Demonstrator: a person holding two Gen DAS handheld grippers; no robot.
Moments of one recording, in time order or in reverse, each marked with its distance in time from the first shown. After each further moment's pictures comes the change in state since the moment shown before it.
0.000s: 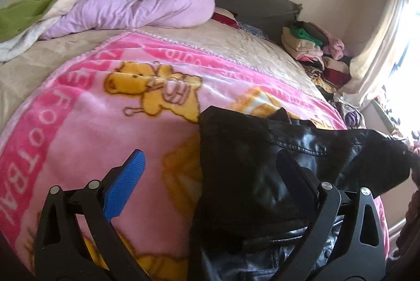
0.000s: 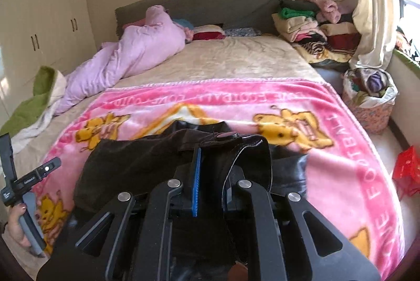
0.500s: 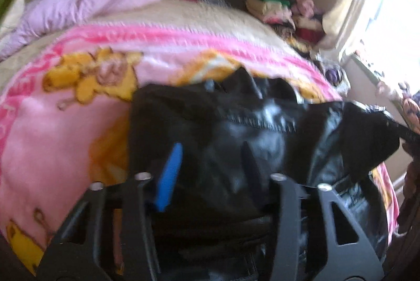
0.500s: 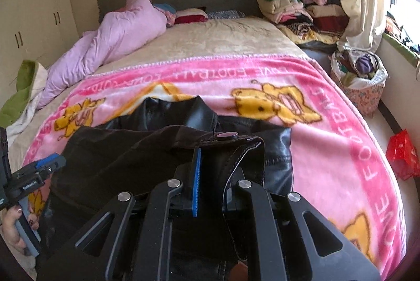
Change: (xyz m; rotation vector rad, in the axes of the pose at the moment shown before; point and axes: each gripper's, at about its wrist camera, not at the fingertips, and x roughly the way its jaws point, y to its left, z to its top) left arm 0.058 -0.063 -0.032 0.193 0.177 -0.110; right arm 0.034 -0.026 -0.031 0.045 0.106 -0.065
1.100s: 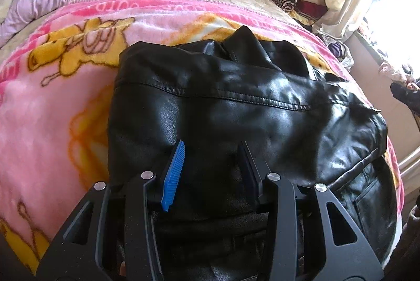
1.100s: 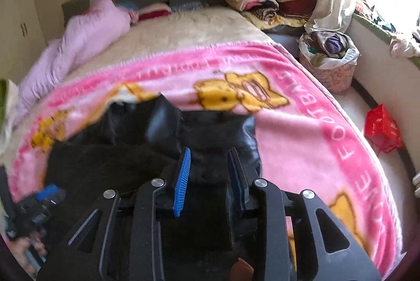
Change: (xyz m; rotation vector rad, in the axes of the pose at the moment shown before) left arm 0.025 0.005 -0.011 0.017 0.105 0.005; right arm -0.009 -0.014 0.011 0.121 0.029 -0.065
